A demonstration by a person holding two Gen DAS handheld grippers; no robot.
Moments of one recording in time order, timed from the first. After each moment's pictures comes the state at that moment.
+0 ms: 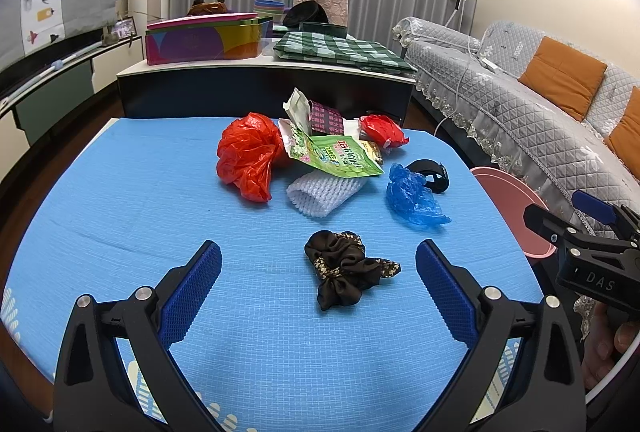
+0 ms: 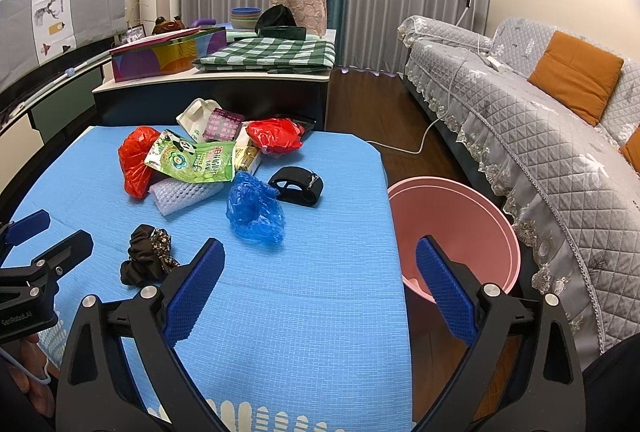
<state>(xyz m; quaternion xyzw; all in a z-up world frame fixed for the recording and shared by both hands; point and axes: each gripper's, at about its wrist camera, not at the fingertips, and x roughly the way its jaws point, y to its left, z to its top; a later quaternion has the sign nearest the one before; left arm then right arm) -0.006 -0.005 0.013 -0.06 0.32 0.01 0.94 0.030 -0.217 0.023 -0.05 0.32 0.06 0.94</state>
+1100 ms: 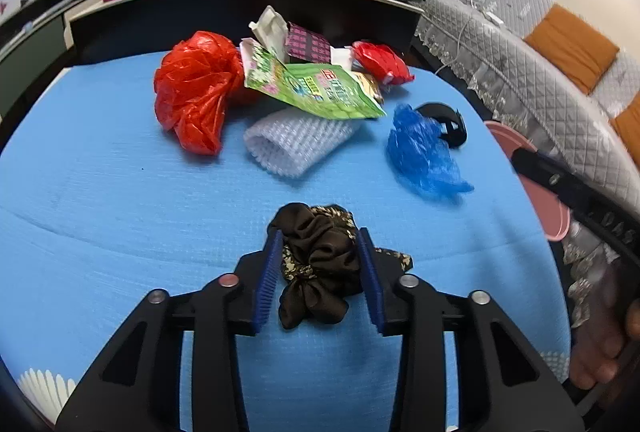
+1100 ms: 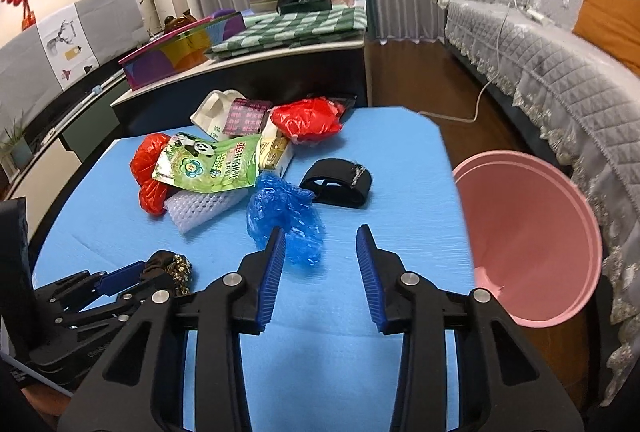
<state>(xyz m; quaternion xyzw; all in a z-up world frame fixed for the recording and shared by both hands) 0.061 -0.015 -0.042 -0.09 0.43 -0.02 0.90 0.099 -0.215 -0.012 0.04 0.37 0.15 0.92</state>
